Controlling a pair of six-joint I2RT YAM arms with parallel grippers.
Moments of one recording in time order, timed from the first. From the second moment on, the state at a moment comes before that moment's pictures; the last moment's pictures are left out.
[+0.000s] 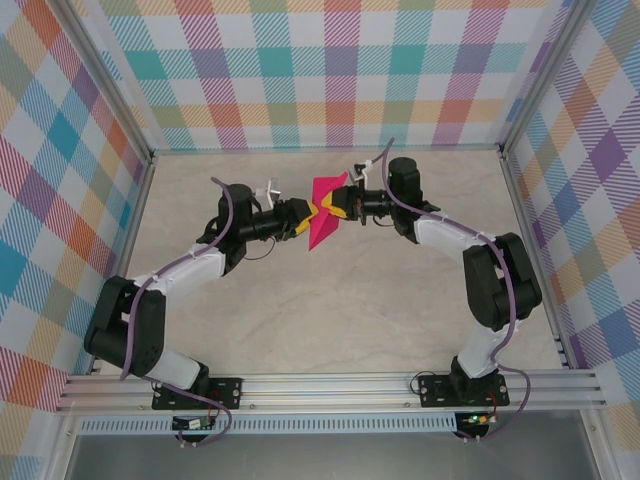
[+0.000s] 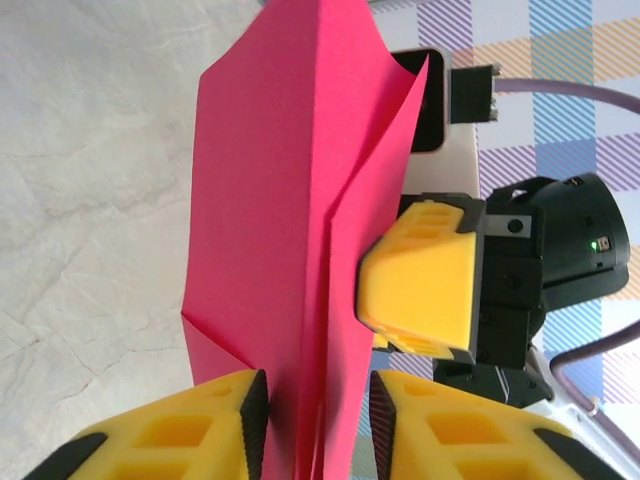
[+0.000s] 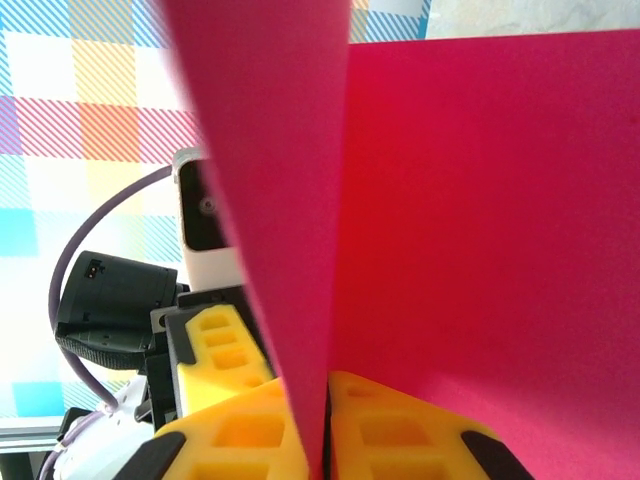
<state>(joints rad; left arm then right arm) -0.39 1.49 0.88 0.34 0.74 -1.20 0.40 1.77 1.14 0.37 -1.06 1.21</state>
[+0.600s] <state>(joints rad) -0.39 1.49 0.89 0.21 0.71 -1.08 0.40 1.71 1.15 0.02 -0.92 1.01</state>
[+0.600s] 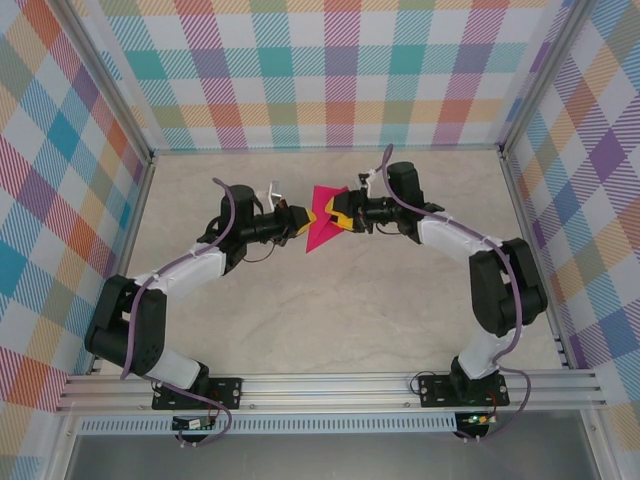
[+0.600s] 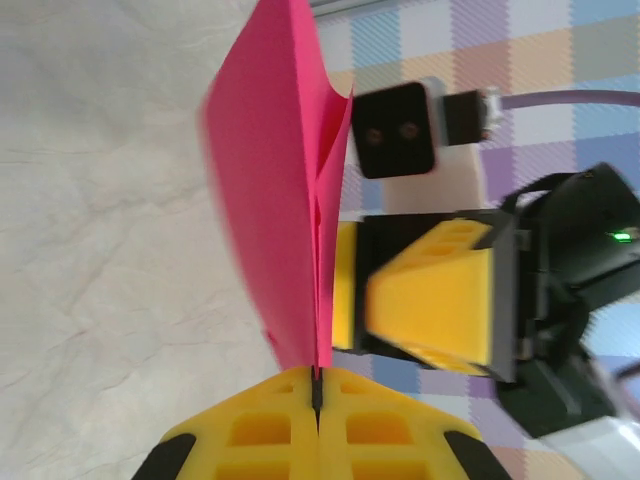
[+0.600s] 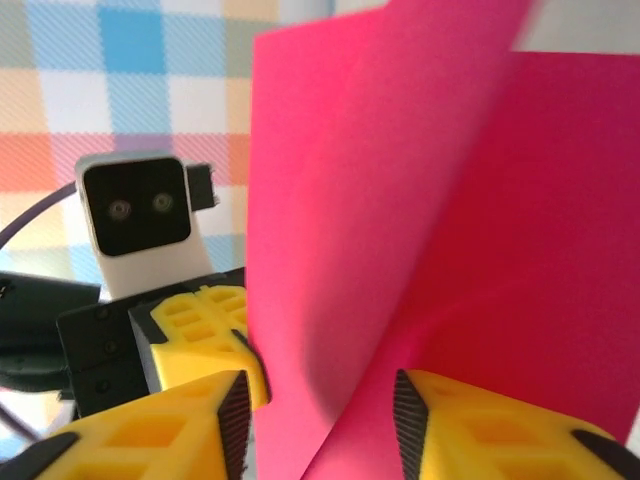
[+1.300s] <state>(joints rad) -0.72 1.88 1.58 -1.04 -0.60 -0.59 0.39 1.47 1.06 -0.39 -0.38 0.77</state>
